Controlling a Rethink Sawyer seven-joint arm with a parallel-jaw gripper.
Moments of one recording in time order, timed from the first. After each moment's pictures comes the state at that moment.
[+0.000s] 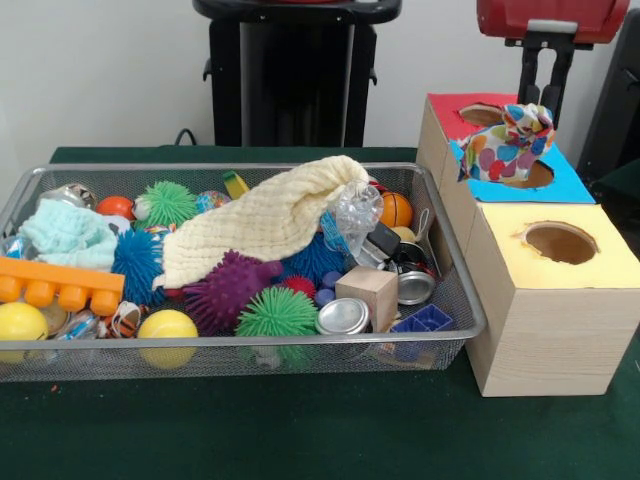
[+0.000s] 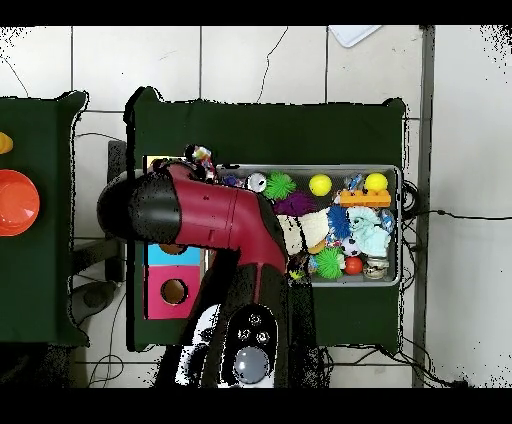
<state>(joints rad) 0.11 -0.75 -0.20 1.51 0.22 0.54 1.71</state>
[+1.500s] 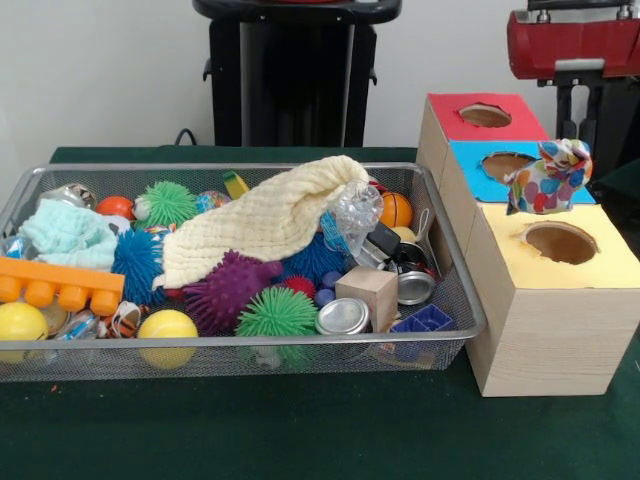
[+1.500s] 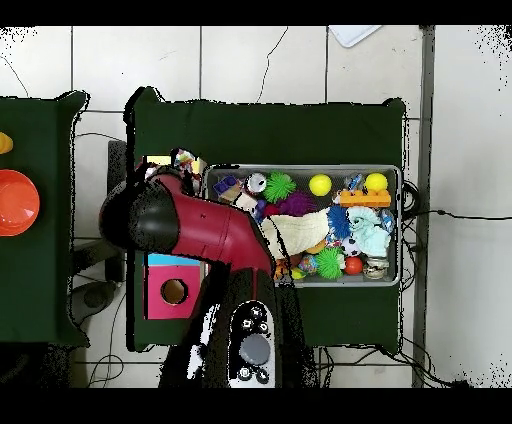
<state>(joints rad) 0.07 -0.75 -0.08 1.66 0.35 0.33 1.71</state>
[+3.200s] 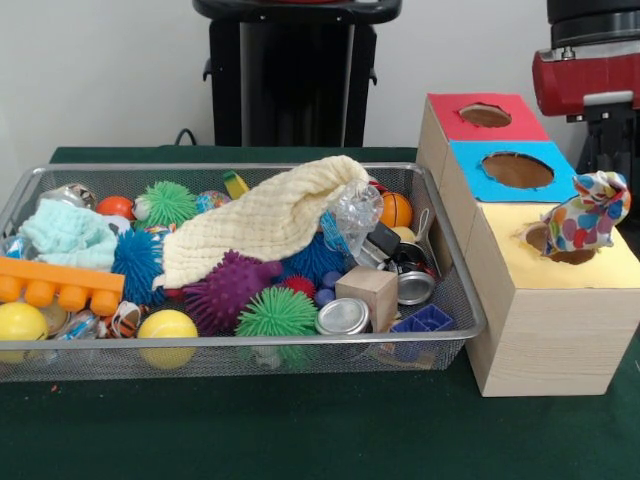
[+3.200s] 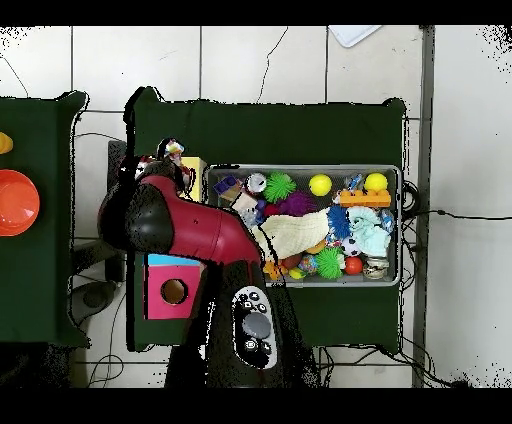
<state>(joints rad) 0.02 -0.74 0.05 1.72 0.37 0.13 1.71</state>
